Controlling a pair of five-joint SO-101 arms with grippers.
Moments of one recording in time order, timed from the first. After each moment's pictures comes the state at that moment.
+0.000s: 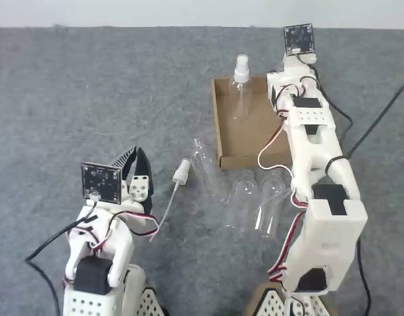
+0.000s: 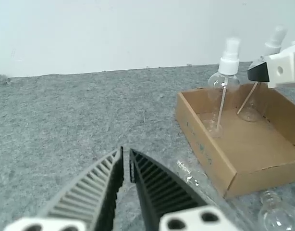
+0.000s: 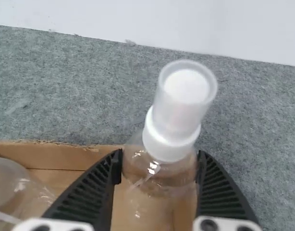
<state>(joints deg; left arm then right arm) 2.9 -101.8 83.6 51.6 6.1 -3.6 24.2 0.1 18.5 6.3</state>
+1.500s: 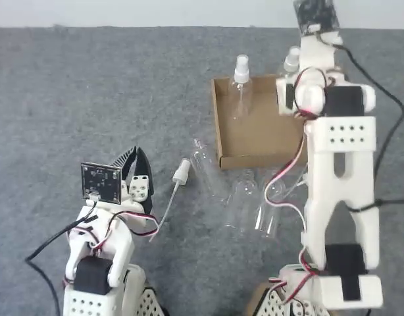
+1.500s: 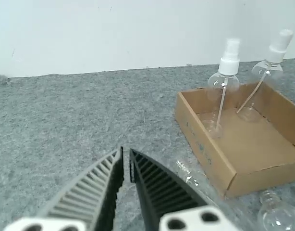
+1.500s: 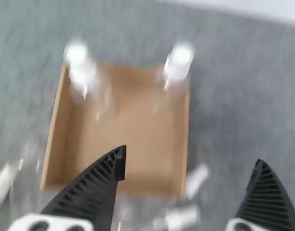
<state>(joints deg) 3.0 -101.8 83.6 51.6 6.1 -5.5 -7.6 -12.6 79.1 6.5</state>
